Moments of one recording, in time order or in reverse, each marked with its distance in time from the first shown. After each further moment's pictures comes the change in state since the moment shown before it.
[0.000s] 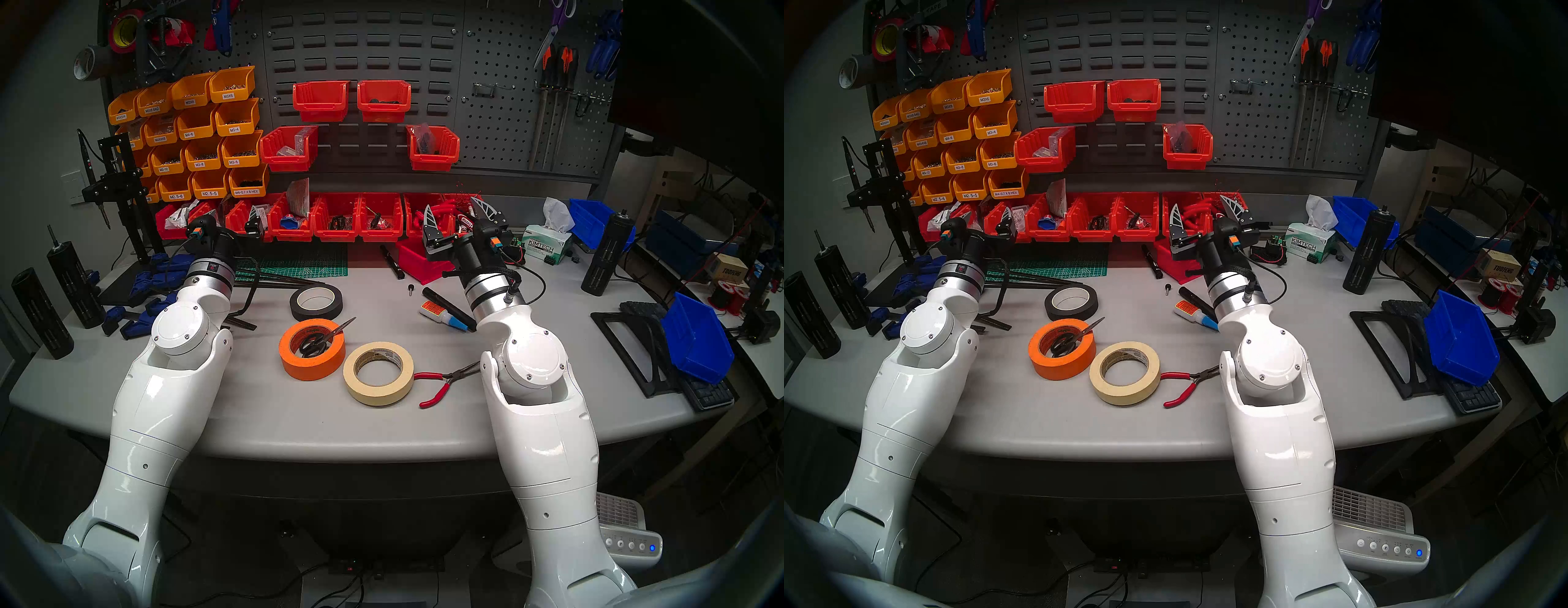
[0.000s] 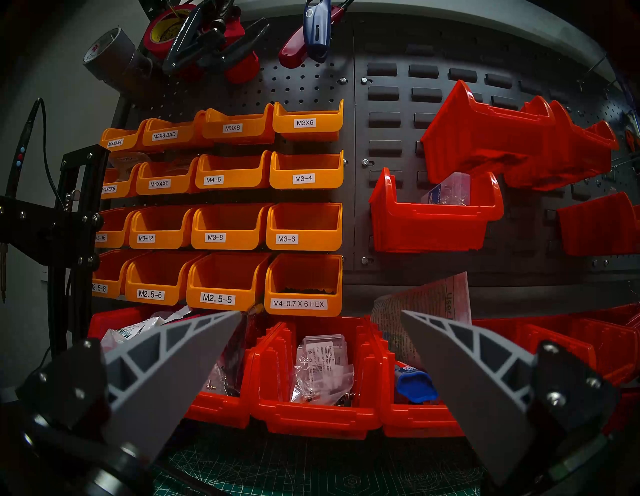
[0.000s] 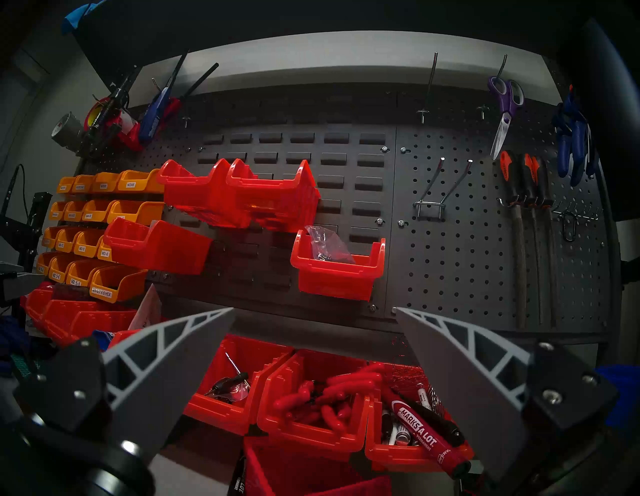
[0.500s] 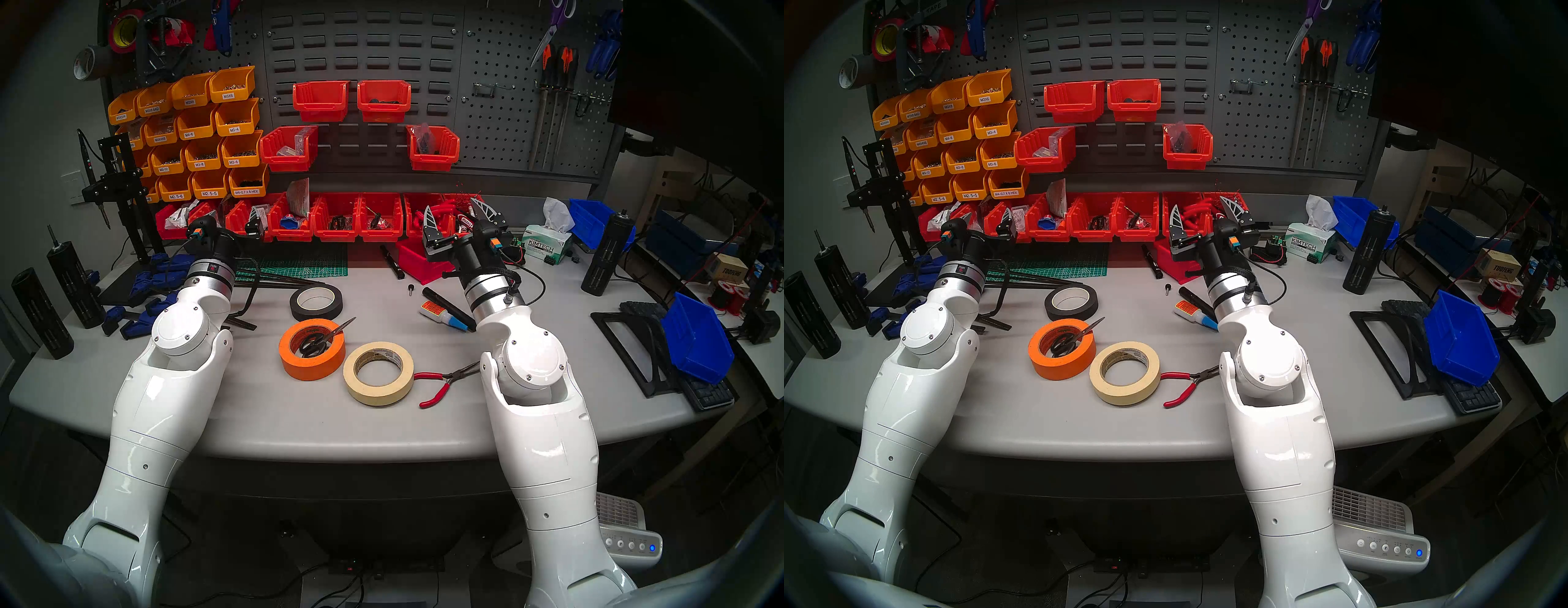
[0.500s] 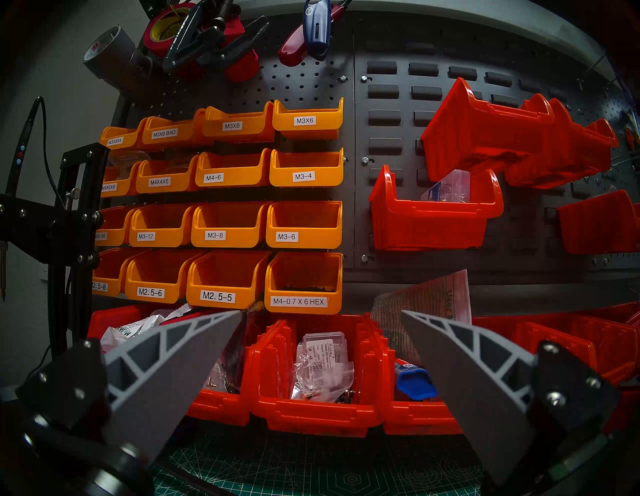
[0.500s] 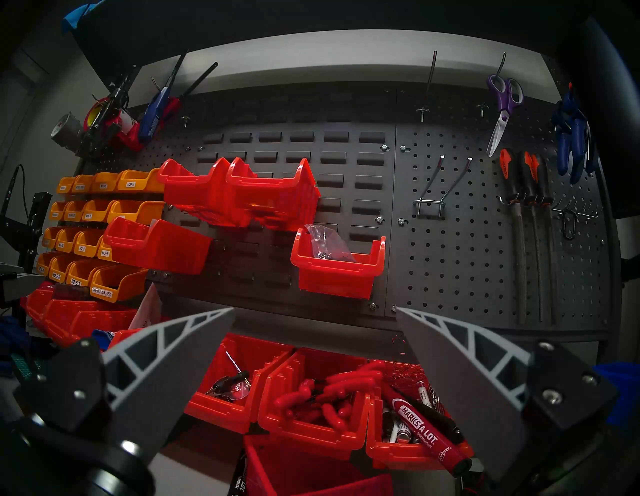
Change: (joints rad) left arm 0.001 0.000 0.000 0.000 0.000 0.001 0.000; right arm -0.003 -0.002 -0.001 -0.001 0.019 0.005 0.000
